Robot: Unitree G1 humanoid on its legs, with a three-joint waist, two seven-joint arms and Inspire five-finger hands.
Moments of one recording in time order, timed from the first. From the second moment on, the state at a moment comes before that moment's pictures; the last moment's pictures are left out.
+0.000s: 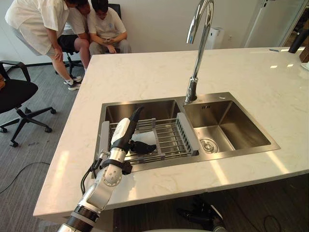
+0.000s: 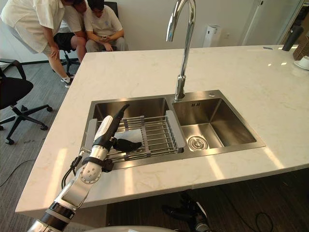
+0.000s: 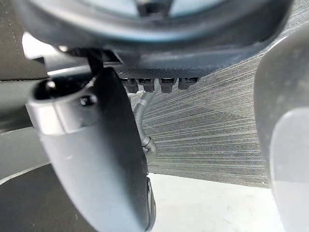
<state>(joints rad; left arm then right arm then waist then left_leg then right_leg) -0.10 0.39 -0.32 0.06 0.31 -0.04 0.20 0.32 -0.09 -0.07 0.74 0.19 -0.19 0.33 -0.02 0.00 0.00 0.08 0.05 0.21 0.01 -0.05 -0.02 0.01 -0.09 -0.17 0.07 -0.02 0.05</state>
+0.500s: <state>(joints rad) -0.22 0.49 -0.33 0.21 0.45 0.00 0.19 0.33 -0.11 -0.07 0.74 0.20 -0.18 0.35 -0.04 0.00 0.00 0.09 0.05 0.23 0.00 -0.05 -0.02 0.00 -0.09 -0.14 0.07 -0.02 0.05</state>
